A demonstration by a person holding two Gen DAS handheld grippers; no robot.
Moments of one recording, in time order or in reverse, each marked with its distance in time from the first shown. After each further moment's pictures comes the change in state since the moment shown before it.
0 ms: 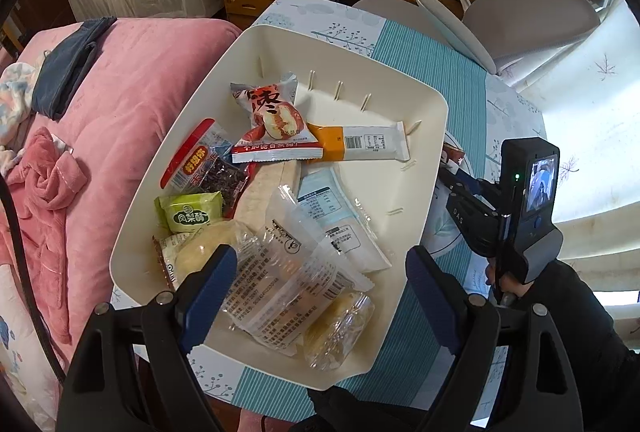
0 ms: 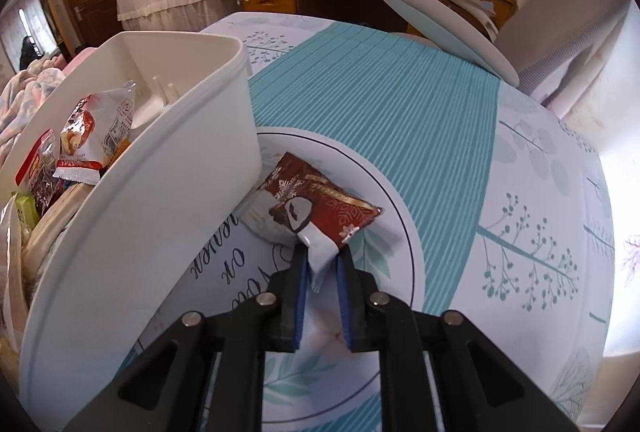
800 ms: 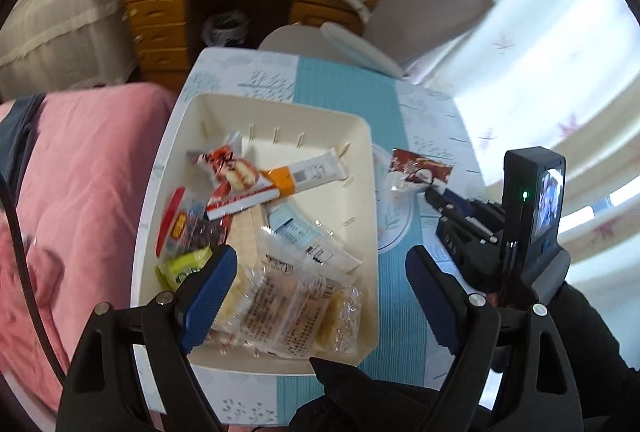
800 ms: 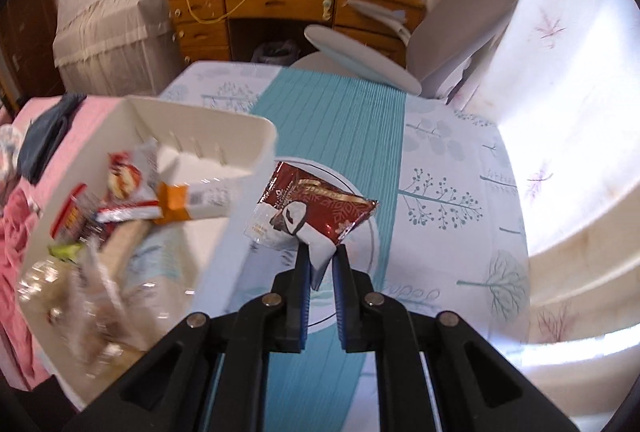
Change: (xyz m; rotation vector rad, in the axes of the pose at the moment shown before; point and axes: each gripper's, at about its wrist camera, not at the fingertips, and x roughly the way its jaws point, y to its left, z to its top) left arm -0.059 0.031 0.012 0.294 -0.104 -0.276; right arm -0.127 0.061 -0.012 0.206 -0.061 -0.226
